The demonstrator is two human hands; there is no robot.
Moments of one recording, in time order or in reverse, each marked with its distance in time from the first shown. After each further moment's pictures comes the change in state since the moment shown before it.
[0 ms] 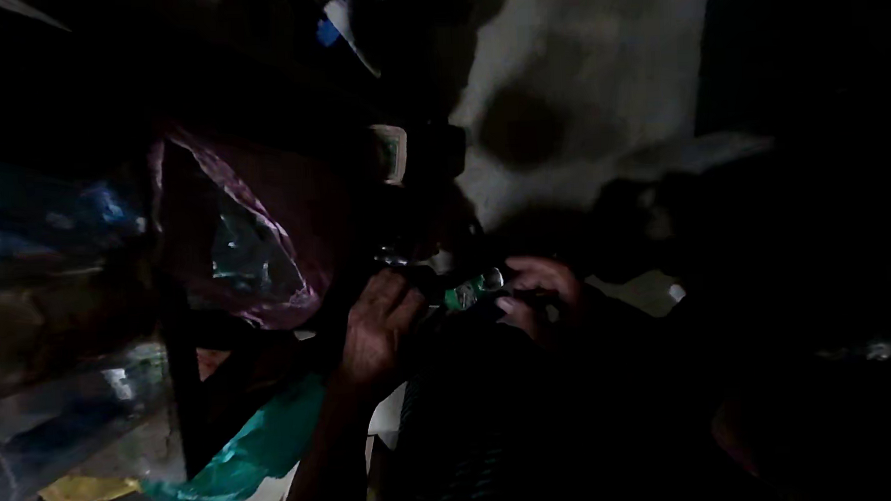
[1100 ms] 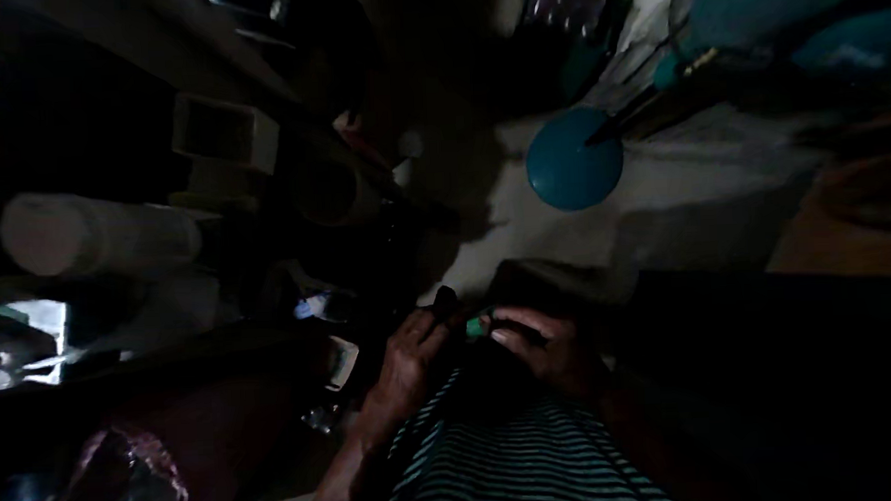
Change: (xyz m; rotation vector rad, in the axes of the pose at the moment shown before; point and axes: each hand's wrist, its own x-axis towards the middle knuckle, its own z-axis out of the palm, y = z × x) left_hand 0.585 -0.126 0.085 -0.103 0.202 -0.231; right_hand 0.631 0.009 -0.259 -0.115 -0.445 -0.100
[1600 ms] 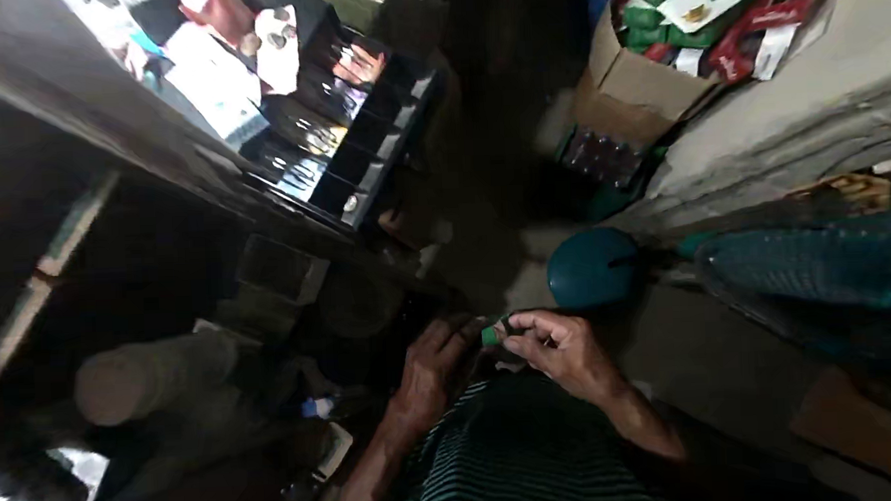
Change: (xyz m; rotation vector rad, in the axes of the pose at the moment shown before) left_hand 0.233 -0.082 -0.036 0.036 0.228 -0.057; right_hand 0.280 -0.031 -0.098 0.130 -0.203 0.035
